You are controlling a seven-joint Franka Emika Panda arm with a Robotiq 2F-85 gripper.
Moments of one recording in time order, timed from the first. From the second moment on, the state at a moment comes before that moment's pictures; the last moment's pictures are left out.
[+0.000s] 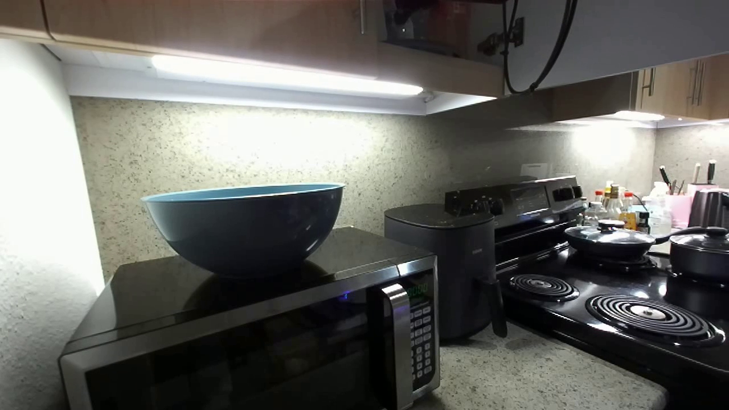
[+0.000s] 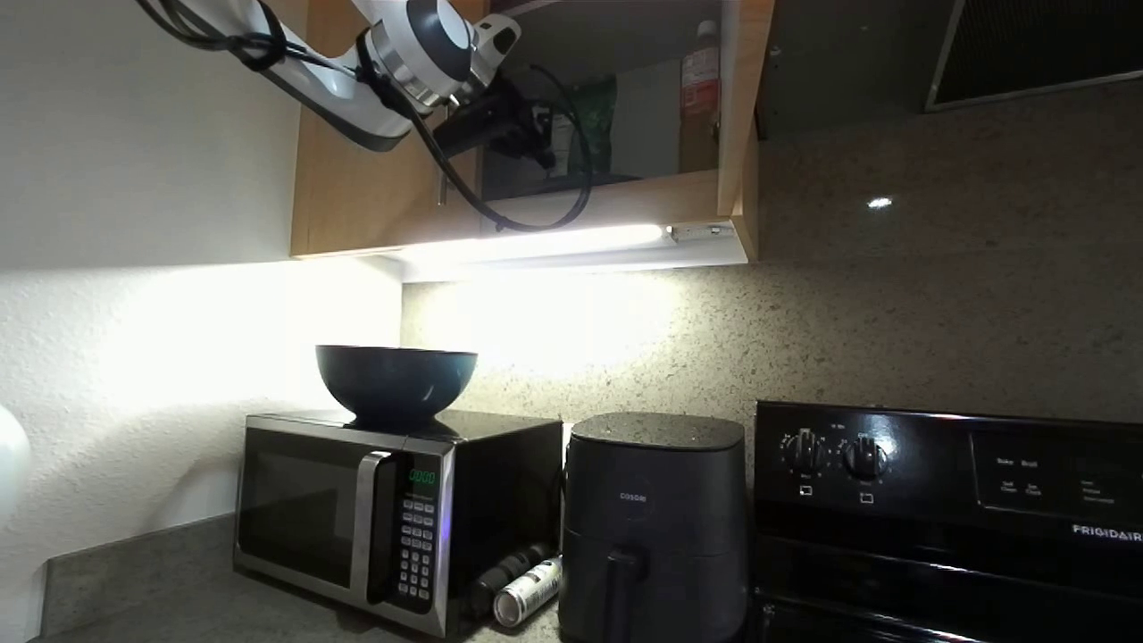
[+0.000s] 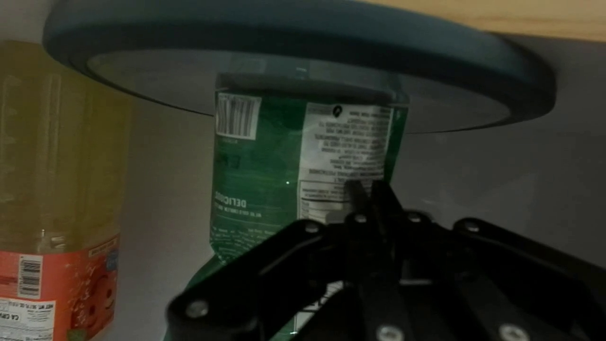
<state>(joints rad) -0.61 -0.43 0.56 -1.94 -0.20 2.86 0.32</state>
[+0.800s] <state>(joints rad) -0.70 -0.42 0.61 -1.94 -0.25 2.90 0.36</state>
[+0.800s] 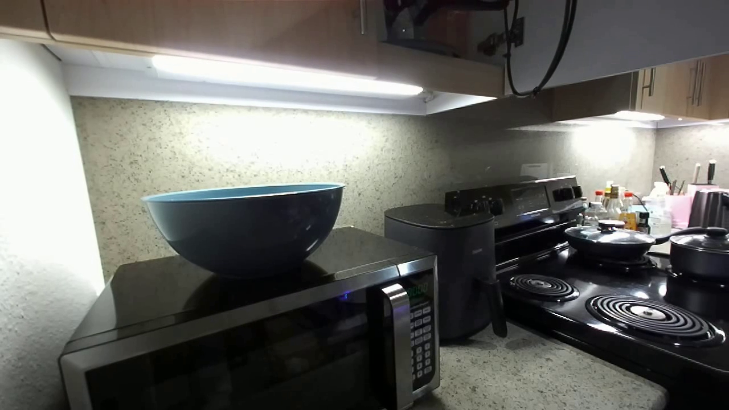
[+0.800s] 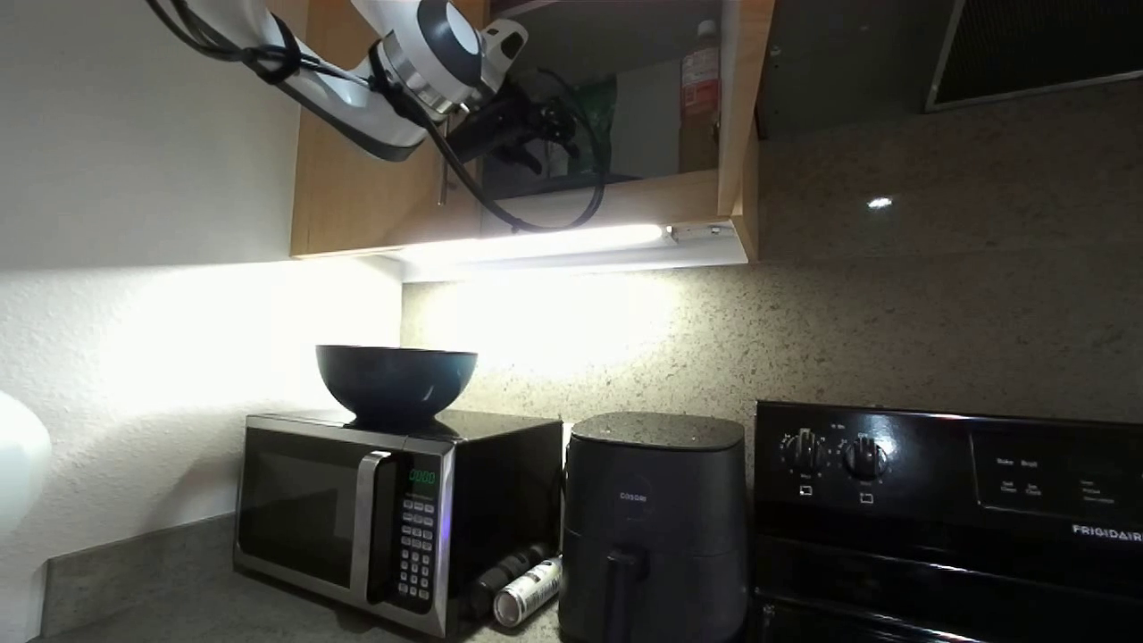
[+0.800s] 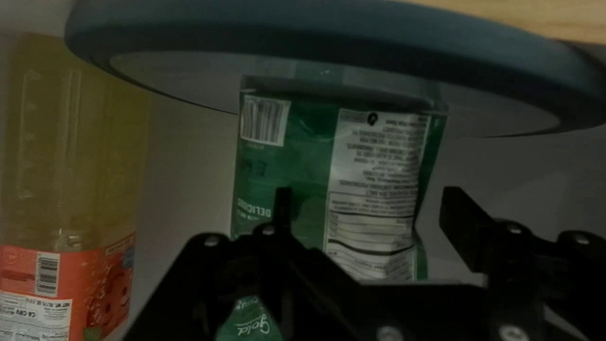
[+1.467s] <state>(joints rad) -0.95 -0.41 0.83 -1.91 -0.30 2.95 0.40</state>
